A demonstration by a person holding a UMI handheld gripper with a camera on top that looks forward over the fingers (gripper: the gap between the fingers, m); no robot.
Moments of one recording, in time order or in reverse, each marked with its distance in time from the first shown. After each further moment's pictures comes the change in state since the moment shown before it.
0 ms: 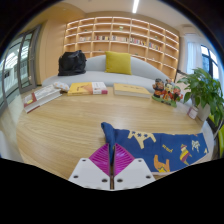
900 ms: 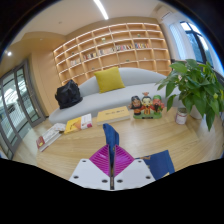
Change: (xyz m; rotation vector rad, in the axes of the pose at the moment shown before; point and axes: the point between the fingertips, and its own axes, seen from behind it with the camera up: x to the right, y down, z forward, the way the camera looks) arm 0.139 -0.109 -0.070 0.108 -0.169 0.279
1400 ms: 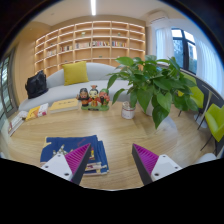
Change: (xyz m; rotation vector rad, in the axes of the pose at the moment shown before) arm 0.213 0.031 -0.068 -0.045 0.352 -0.076
